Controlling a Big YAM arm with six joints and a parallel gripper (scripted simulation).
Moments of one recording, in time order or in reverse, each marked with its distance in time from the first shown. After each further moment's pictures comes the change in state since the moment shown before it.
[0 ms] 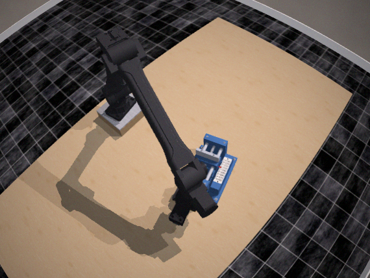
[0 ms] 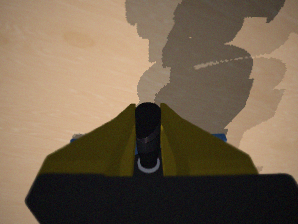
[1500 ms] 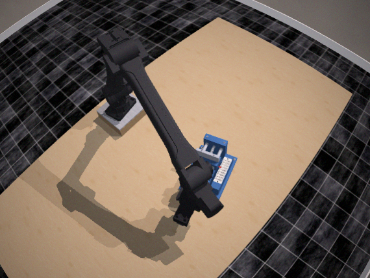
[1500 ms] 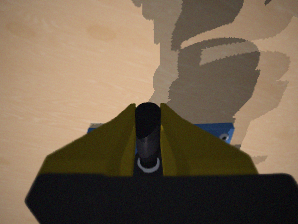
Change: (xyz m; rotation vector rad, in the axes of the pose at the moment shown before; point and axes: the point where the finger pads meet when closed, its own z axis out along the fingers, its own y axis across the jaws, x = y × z) arm 0.000 0.014 -0.016 0.007 0.002 0.000
